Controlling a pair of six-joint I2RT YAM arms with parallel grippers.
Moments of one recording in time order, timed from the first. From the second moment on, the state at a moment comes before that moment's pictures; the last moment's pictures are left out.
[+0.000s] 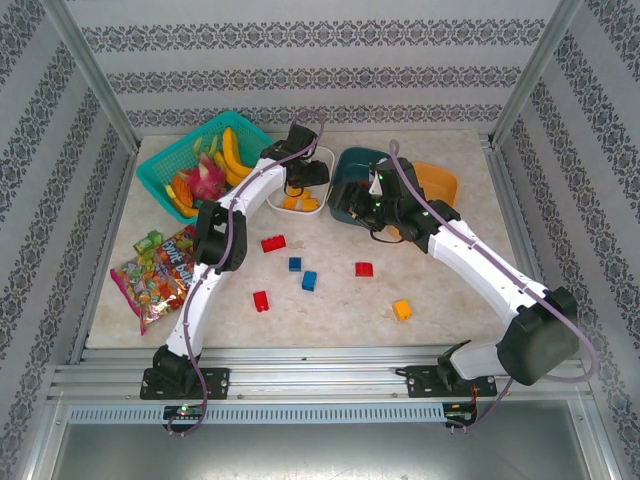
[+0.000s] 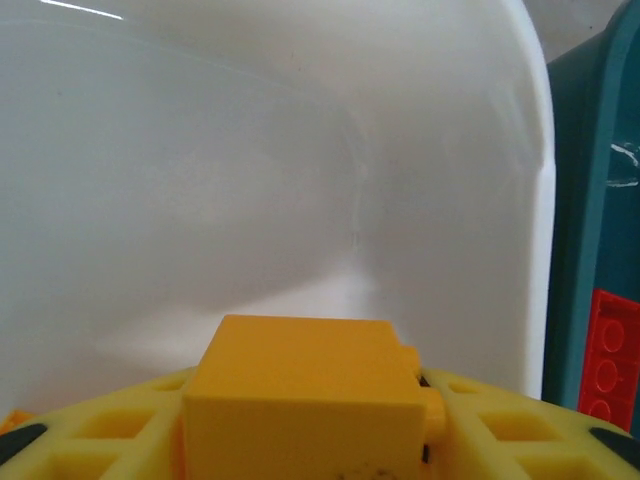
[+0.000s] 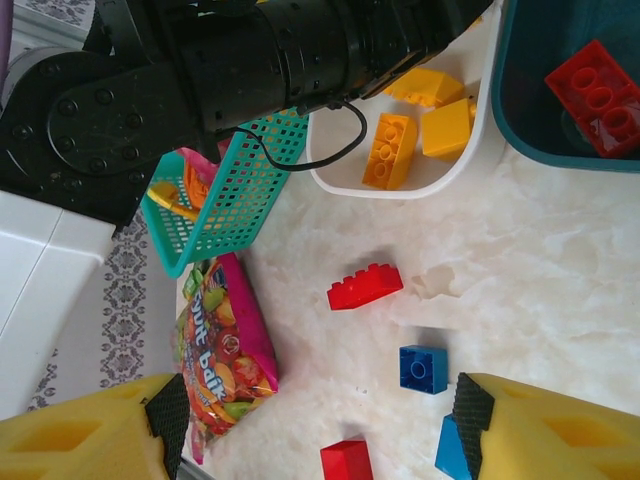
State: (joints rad) left arm -0.39 2.57 2.37 -0.76 0.14 -0.51; right arm 0.50 1.38 1.17 -0.42 -0.30 0.92
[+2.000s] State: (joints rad) left arm -0.39 0.55 0.77 -1.02 0.06 -0.83; right arm 0.87 2.25 1.78 -0.92 0.04 0.83
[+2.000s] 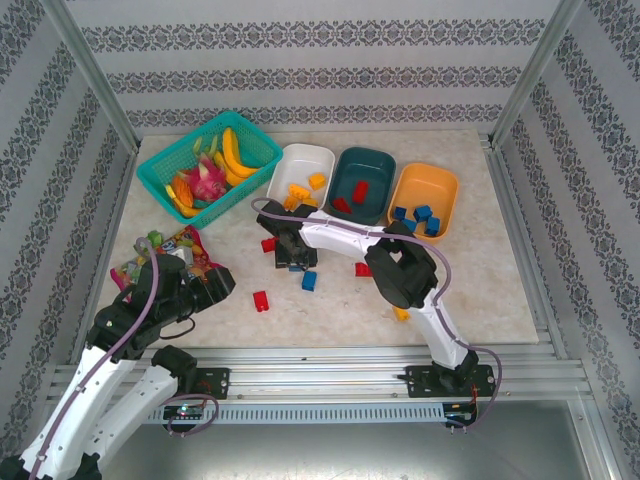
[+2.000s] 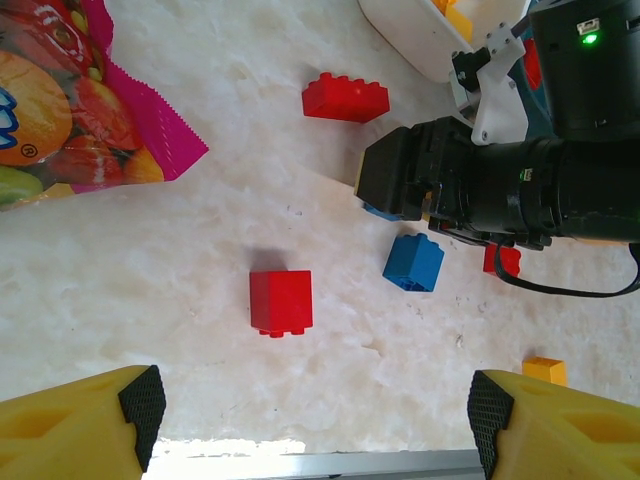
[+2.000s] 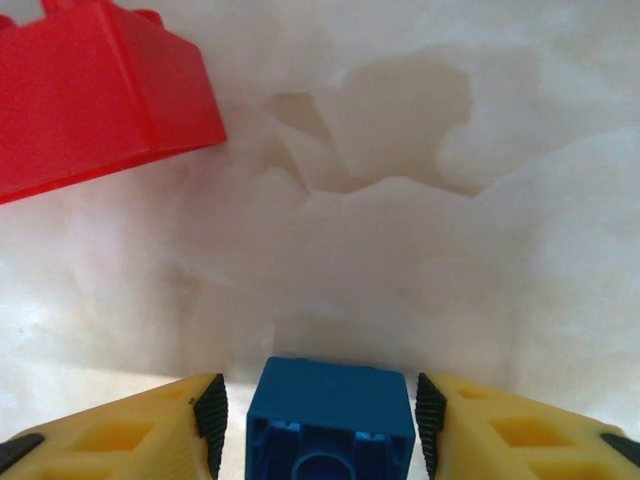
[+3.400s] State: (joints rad) left arm -0.64 1.56 1.43 -0.55 0.19 -0.76; right arm 0.00 2.19 1.85 -0.93 -0.05 0.52
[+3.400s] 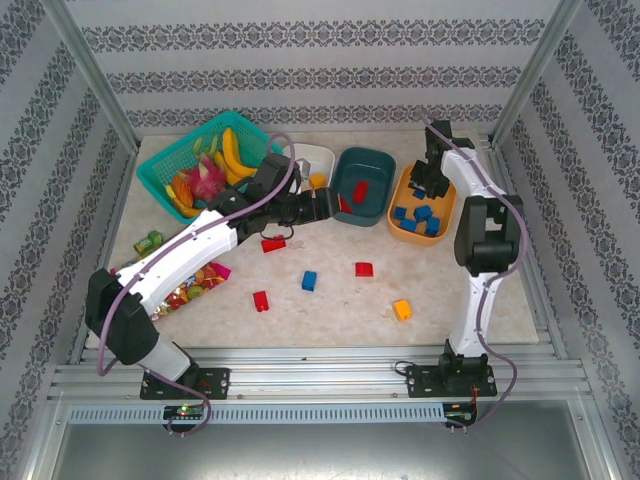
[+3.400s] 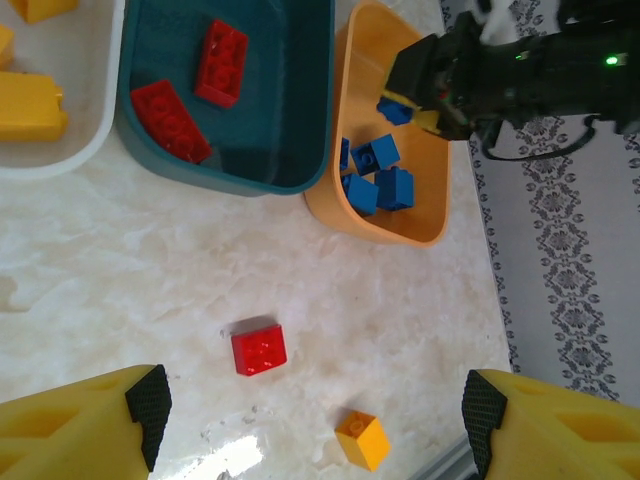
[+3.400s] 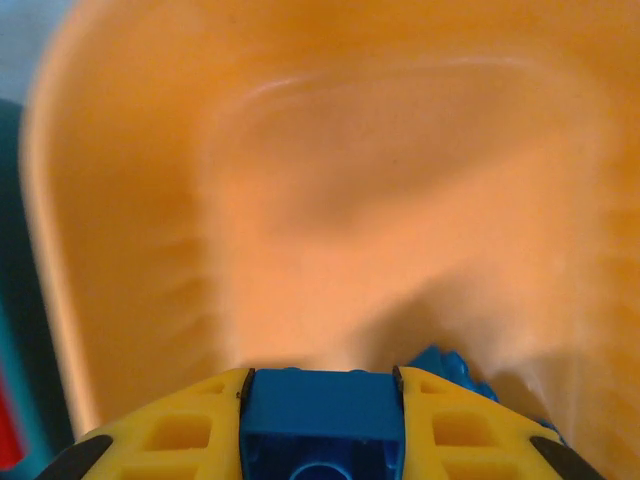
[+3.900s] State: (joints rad) left arm -0.64 1.58 1.46 -0.66 0.02 -0.76; right arm 0.00 2.29 1.97 -0.99 -0.10 0.48
